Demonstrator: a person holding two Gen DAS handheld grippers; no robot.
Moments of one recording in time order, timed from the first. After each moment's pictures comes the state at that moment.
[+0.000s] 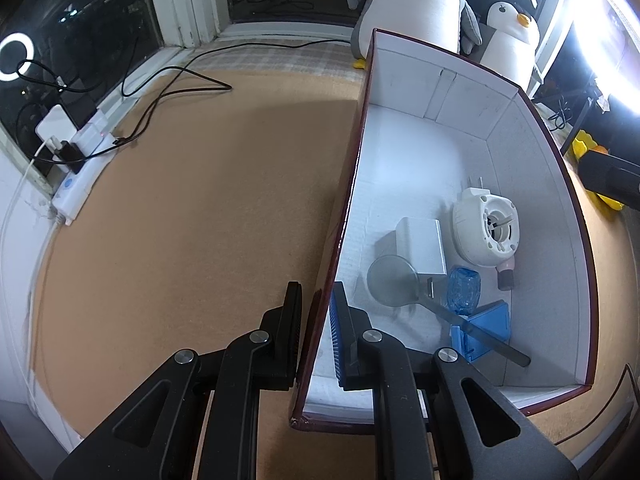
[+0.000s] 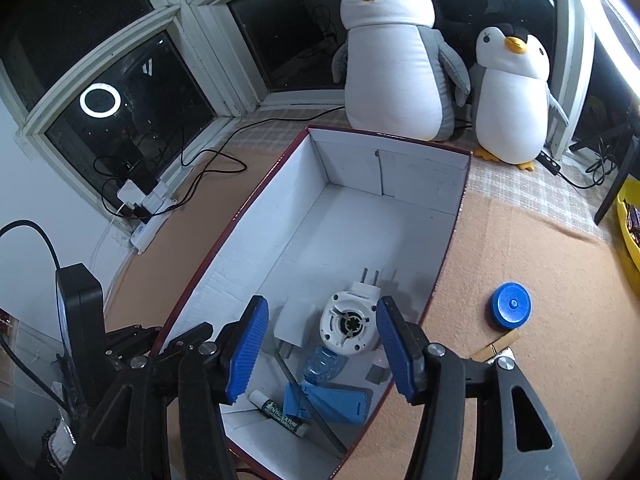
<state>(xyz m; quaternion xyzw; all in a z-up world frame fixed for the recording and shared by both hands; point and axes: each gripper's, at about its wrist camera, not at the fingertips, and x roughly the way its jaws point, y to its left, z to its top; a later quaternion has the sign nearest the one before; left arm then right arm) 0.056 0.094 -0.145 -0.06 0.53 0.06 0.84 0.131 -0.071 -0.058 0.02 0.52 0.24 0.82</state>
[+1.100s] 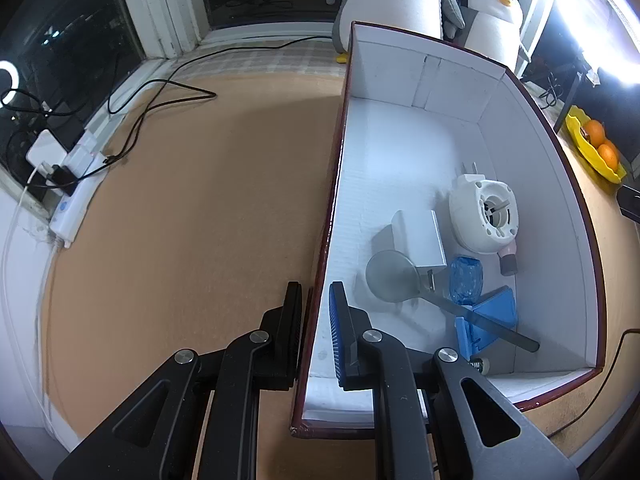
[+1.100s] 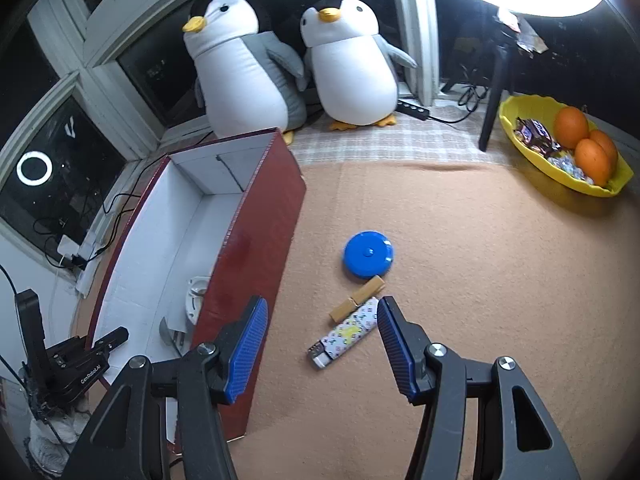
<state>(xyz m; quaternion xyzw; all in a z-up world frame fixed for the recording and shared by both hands) 0.060 0.088 -0.145 -0.02 0.54 0.04 0.84 0.119 -0.197 -0.074 0.08 0.53 0.10 0.84</state>
